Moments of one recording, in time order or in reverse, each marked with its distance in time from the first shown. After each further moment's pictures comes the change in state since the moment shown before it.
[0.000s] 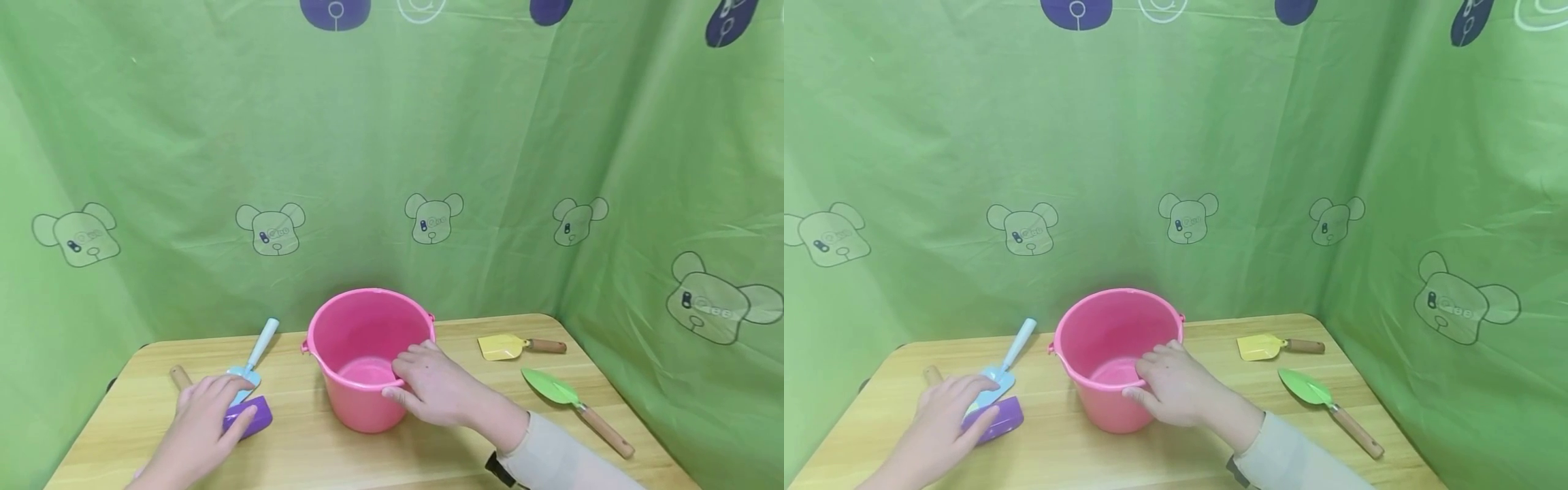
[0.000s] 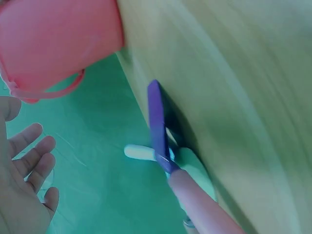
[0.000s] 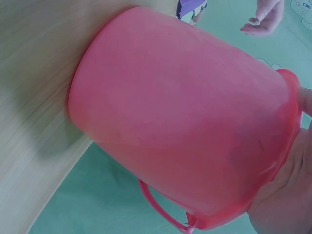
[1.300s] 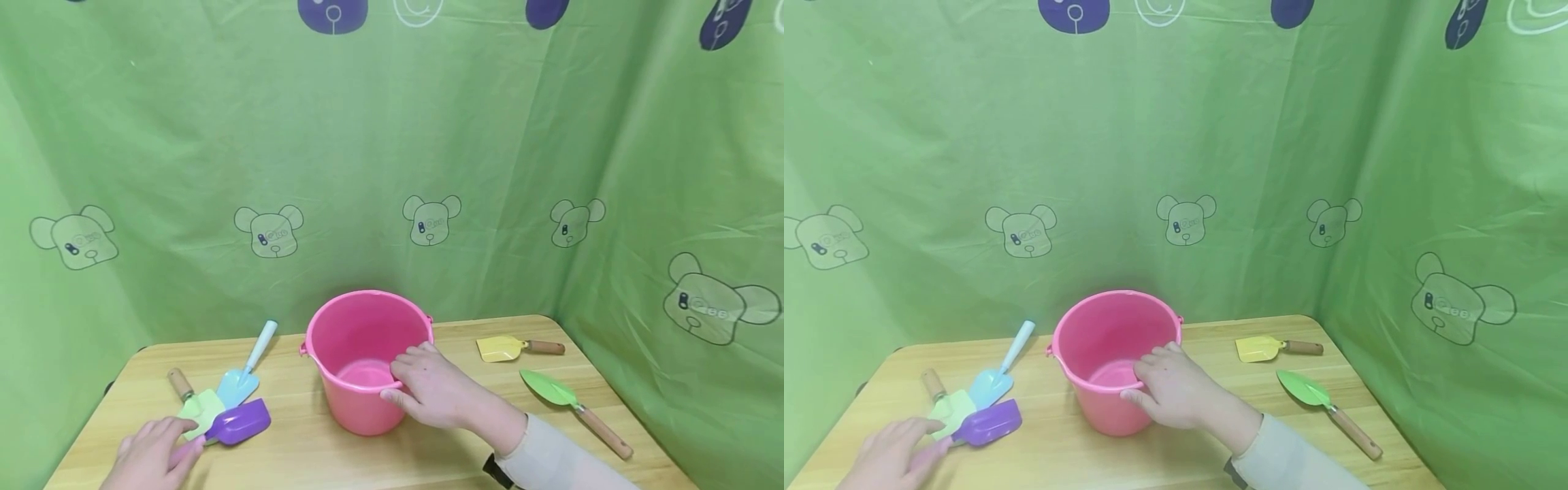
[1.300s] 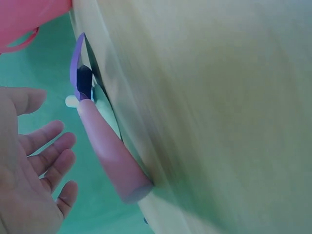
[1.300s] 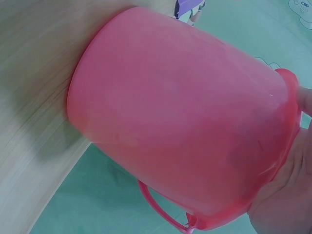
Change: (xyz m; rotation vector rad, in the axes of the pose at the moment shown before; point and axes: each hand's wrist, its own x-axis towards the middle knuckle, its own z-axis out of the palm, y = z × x) left_hand -0.064 -0.057 -0.008 0.110 -0.241 -0.282; right_hand -0.001 0.000 0.000 -0.009 -0.006 0.002
